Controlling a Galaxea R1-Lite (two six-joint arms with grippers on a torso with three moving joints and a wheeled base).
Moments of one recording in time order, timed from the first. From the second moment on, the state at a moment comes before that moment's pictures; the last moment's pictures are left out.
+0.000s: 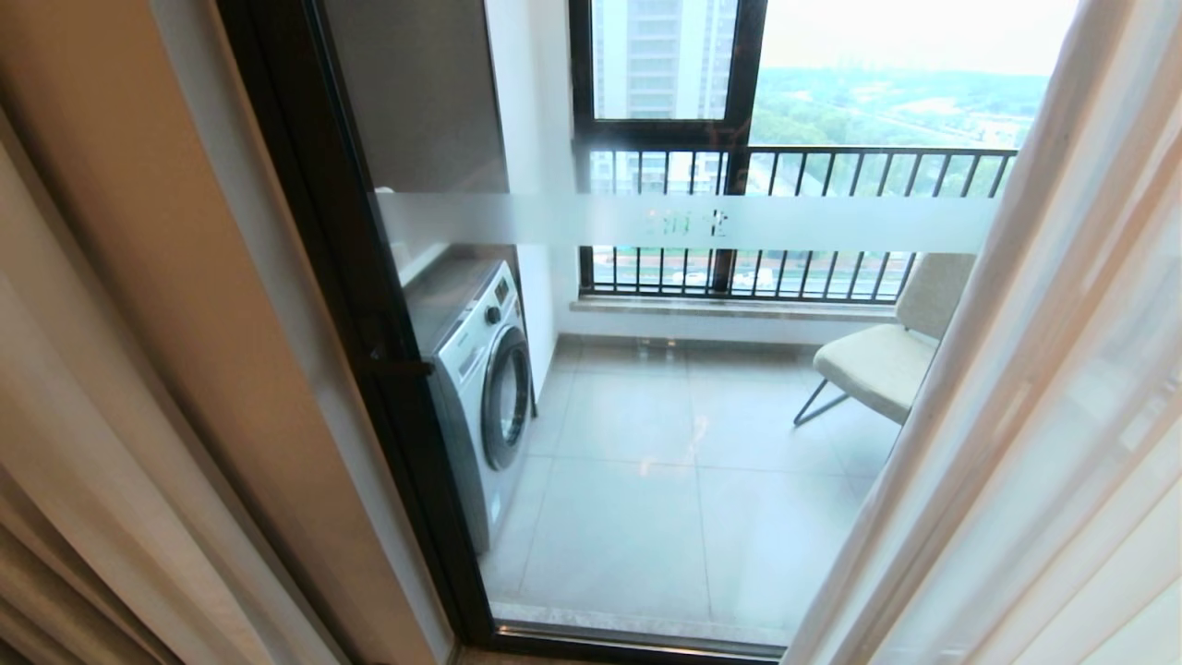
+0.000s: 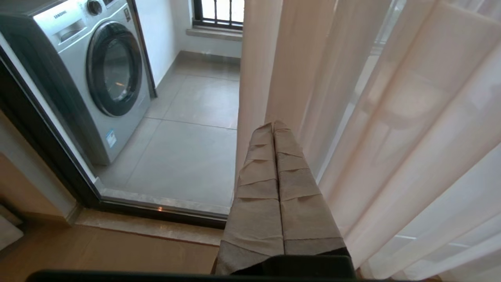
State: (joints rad) left arm -0.01 0.00 0.00 0.00 0.01 0.00; right arm 0.01 0.06 -0.02 0.03 0.00 -0.07
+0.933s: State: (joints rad) left arm -0.01 0.00 0.00 0.00 0.01 0.00; right arm 0.00 0.00 -0.01 0.03 0.00 0.00
